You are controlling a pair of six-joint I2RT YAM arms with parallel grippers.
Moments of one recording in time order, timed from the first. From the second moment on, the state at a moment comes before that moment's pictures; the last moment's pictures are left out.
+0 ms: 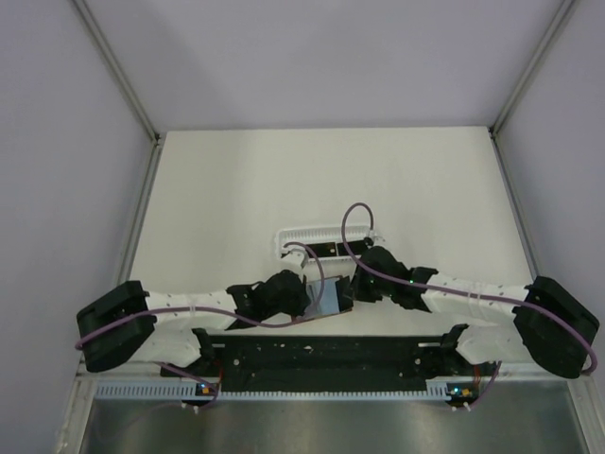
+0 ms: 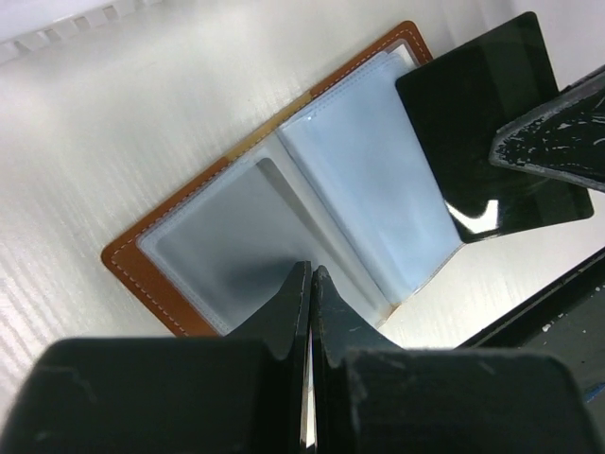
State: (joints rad) left arm -1.10 1.26 0.42 0.08 -0.22 -0.73; right arm 0.91 1.24 0.50 -0.12 0.06 0.94
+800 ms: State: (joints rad) left arm -1.10 1.14 0.41 -0.09 -0.30 -0.70; right arm 0.91 1.13 0.53 -0.08 -0.05 0.80
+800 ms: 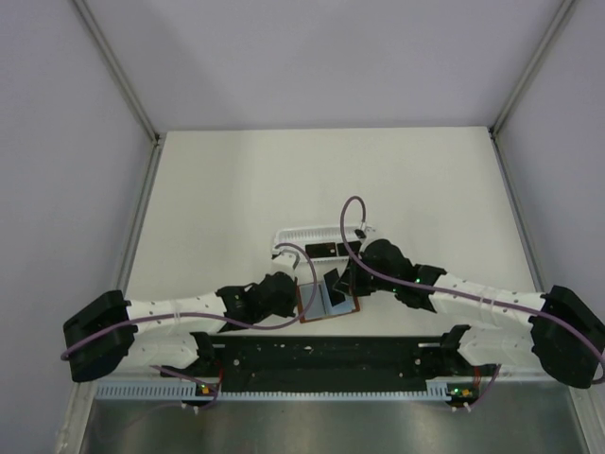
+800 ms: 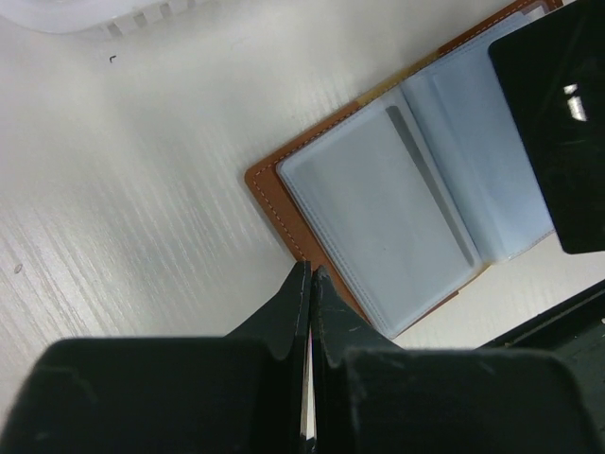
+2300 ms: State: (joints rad) left arm -1.10 1.16 0.40 -0.08 -0.30 -0.71; right arm 0.84 1.39 0.35 0.43 -0.24 0.97
